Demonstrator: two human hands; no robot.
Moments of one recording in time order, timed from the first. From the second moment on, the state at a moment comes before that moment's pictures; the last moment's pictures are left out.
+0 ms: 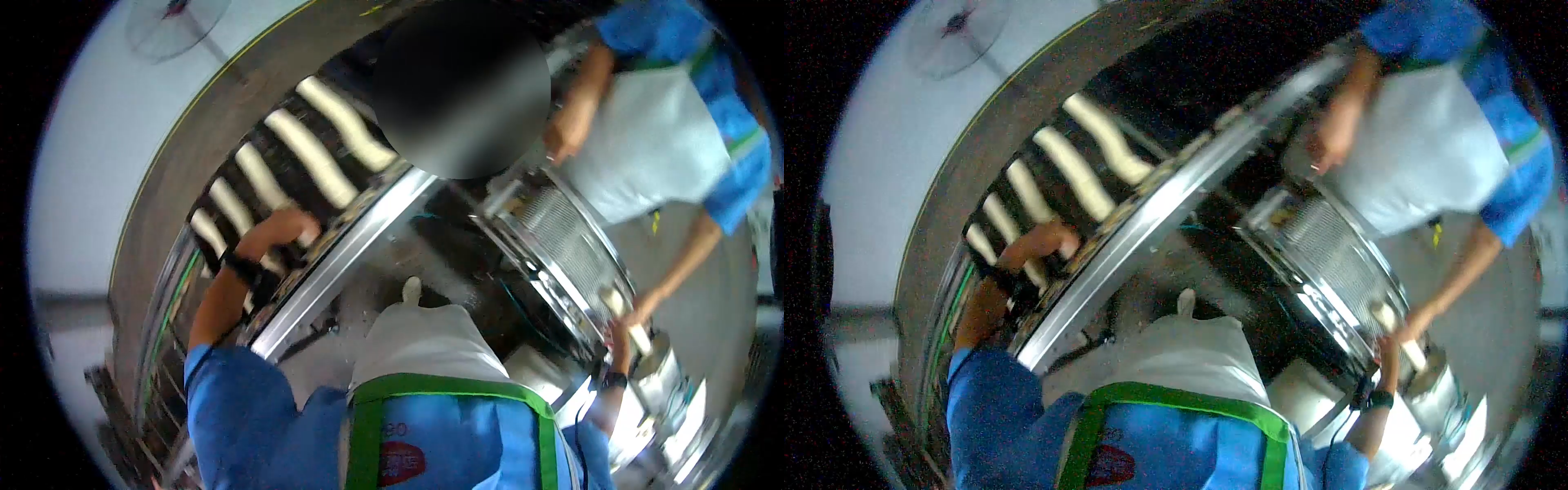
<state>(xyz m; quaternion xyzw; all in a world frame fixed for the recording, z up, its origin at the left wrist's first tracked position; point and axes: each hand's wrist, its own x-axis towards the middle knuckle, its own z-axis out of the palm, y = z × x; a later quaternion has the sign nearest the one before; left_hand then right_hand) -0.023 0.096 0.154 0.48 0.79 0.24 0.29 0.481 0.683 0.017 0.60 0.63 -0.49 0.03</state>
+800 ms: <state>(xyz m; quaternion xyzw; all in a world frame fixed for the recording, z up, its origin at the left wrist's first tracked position) -0.169 0.296 0.042 0.40 0.92 0.02 -0.01 0.611 0.677 -0.031 0.62 0.75 -0.23 -0.06</state>
